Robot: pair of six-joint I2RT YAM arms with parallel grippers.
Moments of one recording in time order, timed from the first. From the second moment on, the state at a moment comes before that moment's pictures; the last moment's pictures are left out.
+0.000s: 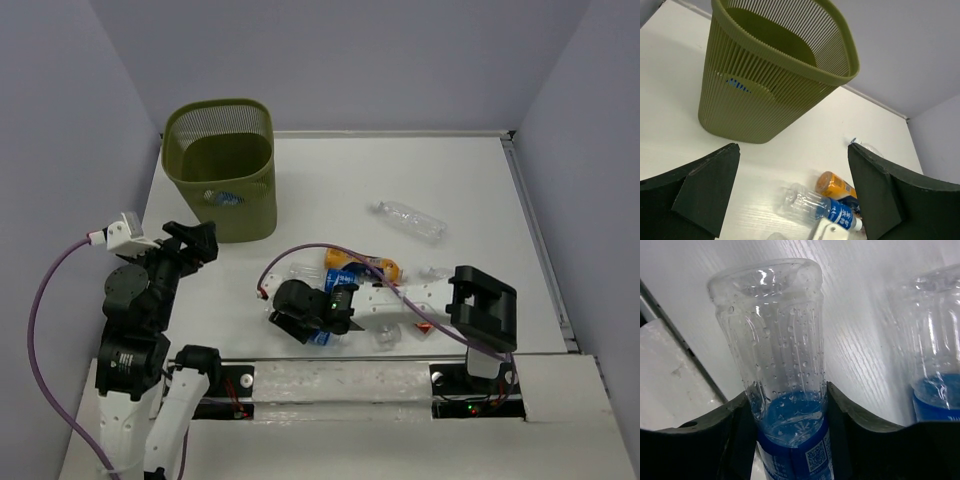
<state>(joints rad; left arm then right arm) -0.15 0.42 0.90 -0.56 -0.13 -0.56 1.32 1.82 1.20 -0.32 0.20 0.18</state>
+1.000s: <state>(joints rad) -0.33 0.46 0.30 -0.25 0.36 -1.00 0.93 2.29 2.50 0.24 0.08 0.02</state>
